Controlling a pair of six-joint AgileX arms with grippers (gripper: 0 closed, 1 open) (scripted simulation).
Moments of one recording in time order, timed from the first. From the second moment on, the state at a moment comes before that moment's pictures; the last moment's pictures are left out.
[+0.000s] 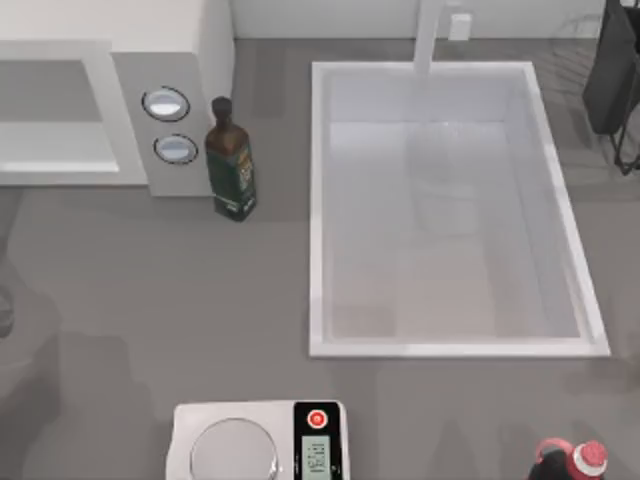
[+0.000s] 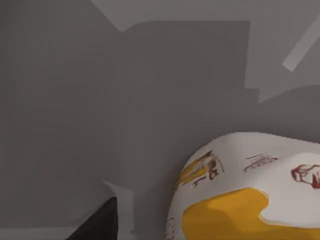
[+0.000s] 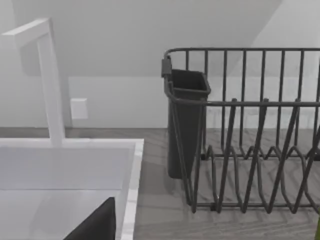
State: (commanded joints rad) left arm 0.27 1.71 0.73 -0.58 0.00 1.02; right arm 0.00 0.00 0.00 0.00 0.00 0.00
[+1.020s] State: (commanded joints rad) left arm 0.27 1.71 0.73 -0.58 0.00 1.02; right arm 0.00 0.00 0.00 0.00 0.00 0.00
